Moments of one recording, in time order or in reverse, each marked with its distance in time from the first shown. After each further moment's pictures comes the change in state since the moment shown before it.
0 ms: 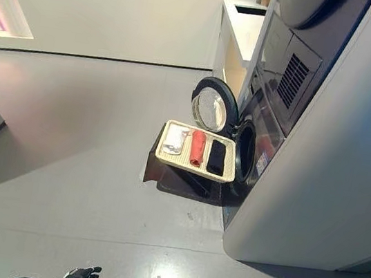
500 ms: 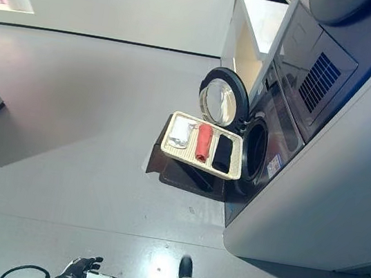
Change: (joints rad) left arm -0.059 -0.013 0.005 0.101 0.016 0.010 0.029; right arm 0.006 0.014 -0.075 0.037 0.073 0.022 0.019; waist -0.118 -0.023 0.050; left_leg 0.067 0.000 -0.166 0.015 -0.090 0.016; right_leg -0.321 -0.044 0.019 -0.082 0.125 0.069
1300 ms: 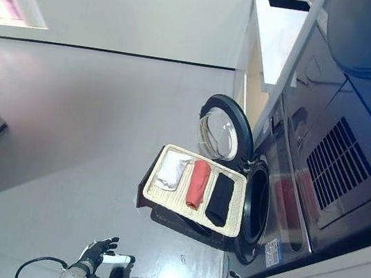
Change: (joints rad) left arm -0.062 -0.075 0.002 -0.090 -0.092 -0.049 0.043; right arm -0.089 -0.017 0.088 -0.010 0.012 -0.025 -0.026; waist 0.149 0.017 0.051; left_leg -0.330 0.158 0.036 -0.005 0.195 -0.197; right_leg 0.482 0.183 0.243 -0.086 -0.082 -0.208
